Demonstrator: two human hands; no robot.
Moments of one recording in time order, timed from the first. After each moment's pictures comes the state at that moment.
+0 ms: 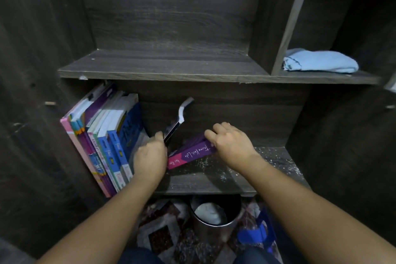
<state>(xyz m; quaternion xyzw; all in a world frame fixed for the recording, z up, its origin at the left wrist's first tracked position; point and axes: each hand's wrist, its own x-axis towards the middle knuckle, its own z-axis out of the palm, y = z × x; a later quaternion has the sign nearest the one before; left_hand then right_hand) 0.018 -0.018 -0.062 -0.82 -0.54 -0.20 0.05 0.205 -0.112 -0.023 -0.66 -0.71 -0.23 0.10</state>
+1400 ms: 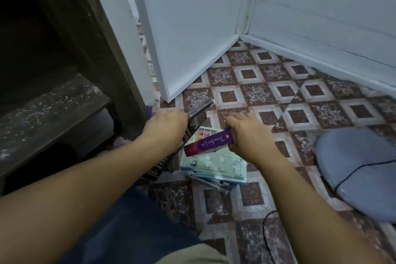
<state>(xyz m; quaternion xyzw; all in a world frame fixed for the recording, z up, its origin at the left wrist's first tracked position) 0.304 -0.445 -0.117 -0.99 0.03 0.08 0.08 0.326 -0.652 -0.157 -0.97 -0.24 -0.05 0.08</state>
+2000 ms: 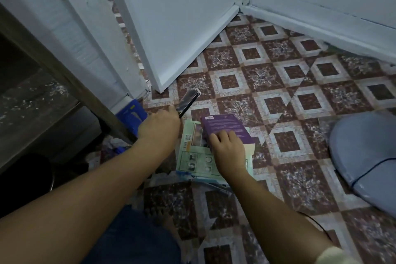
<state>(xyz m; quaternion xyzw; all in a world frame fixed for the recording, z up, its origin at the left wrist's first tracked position) 0.376 -0.440 -0.192 -0.99 -0.02 0.10 0.09 0.378 -0.608 -0.338 -0.96 -0.20 -0.17 0.08</state>
